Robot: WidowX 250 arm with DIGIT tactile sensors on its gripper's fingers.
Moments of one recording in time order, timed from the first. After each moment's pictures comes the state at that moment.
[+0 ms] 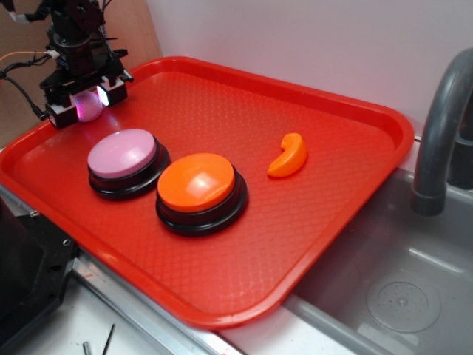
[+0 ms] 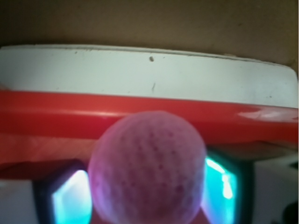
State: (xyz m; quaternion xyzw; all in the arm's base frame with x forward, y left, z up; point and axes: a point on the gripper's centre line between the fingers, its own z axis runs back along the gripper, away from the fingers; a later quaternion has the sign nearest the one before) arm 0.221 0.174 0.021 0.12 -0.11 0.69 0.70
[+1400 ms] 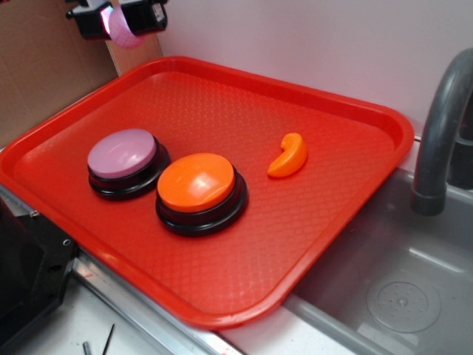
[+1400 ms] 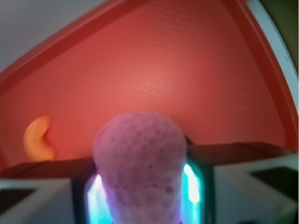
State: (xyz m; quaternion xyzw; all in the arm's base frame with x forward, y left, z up) arm 0.229 0.021 0.163 -0.07 0.00 0.20 0.98
